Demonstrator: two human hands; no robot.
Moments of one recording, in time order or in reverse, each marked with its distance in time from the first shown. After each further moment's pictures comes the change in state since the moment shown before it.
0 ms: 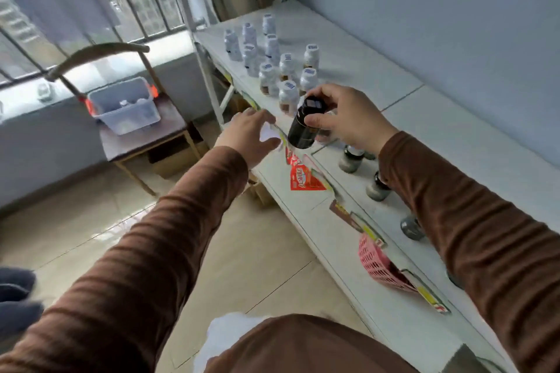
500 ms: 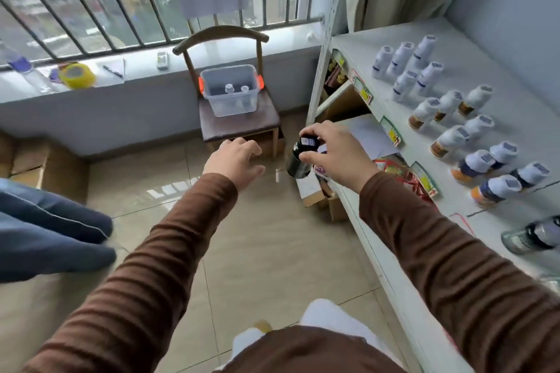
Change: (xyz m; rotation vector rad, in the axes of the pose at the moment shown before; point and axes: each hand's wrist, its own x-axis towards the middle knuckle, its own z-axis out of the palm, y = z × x) left_hand -0.085 -0.315 -0.121 0.109 -0.030 -0.379; right_hand 0.129 -0.179 0.274 -0.121 -0.241 -0.187
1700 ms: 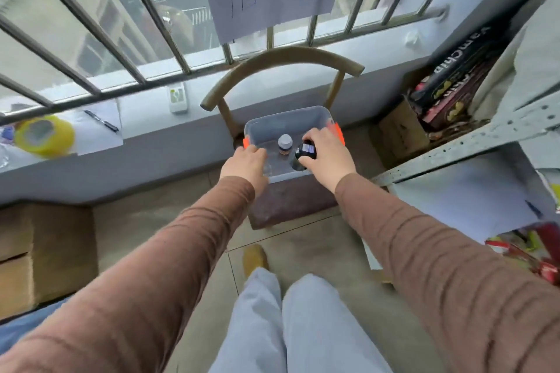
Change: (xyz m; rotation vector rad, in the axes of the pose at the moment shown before) left_hand 0.530 -0.355 0.010 0.131 -0.342 -0.098; right_hand 0.625 0.037 0.252 -0.156 -0.145 0.269
